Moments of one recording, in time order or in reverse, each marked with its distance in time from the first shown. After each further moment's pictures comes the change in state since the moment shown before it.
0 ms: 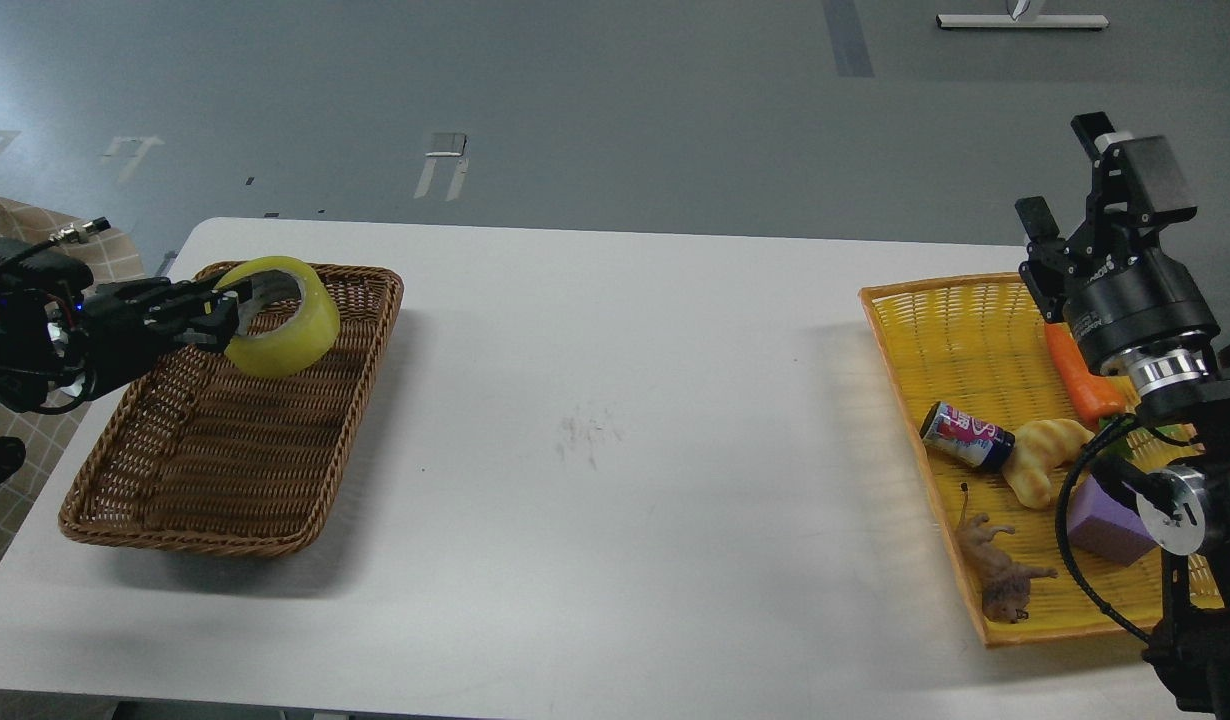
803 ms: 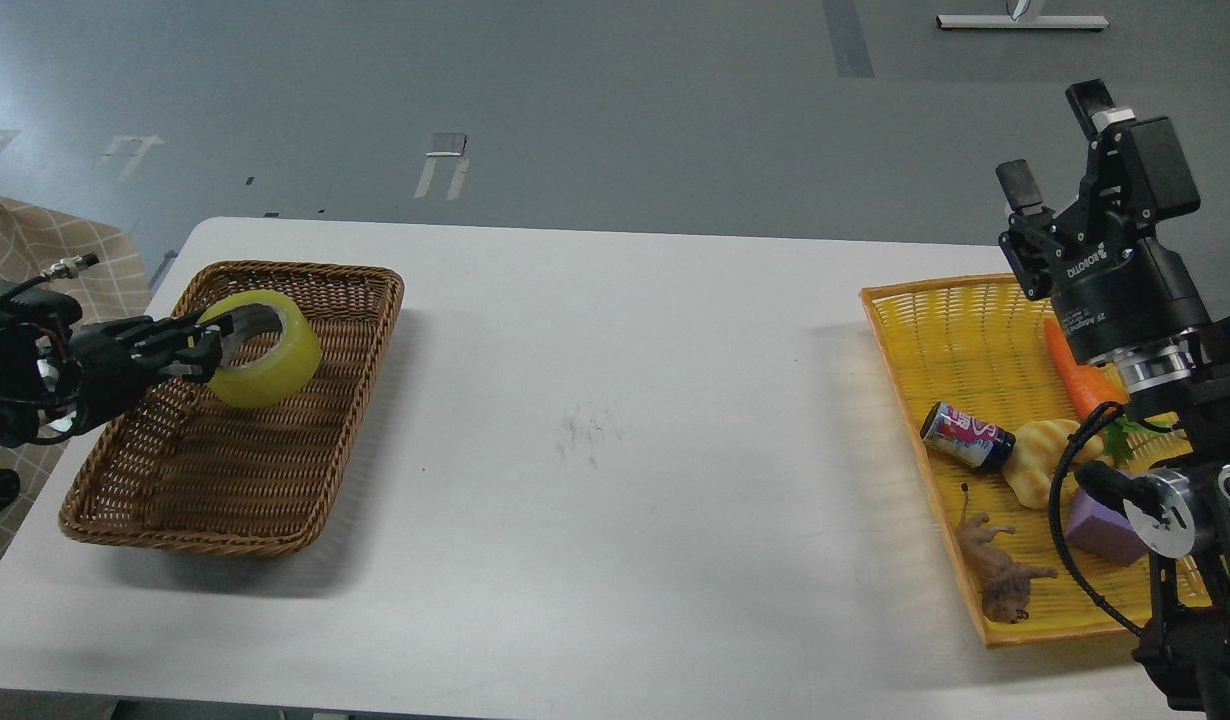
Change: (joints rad) left arm 0.046 -0.027 0.004 0.069 -0.034 0.005 -0.002; right arm 0.000 0.002 -0.021 -0.010 -0.001 0.070 0.109
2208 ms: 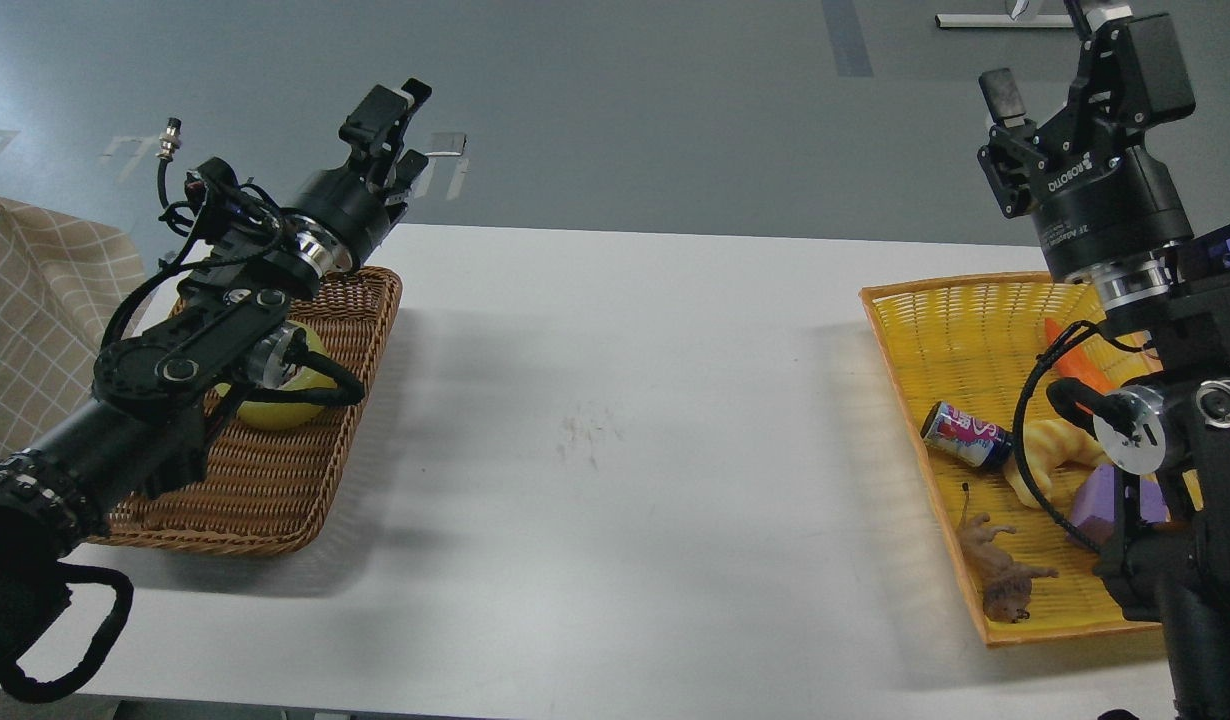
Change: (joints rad) left arm -0.275 -0.565 -0.273 0.057 -1.005 -0.116 -0.001; right arm 0.225 0.062 -0.005 -0.096 0.010 -0.007 -0.031
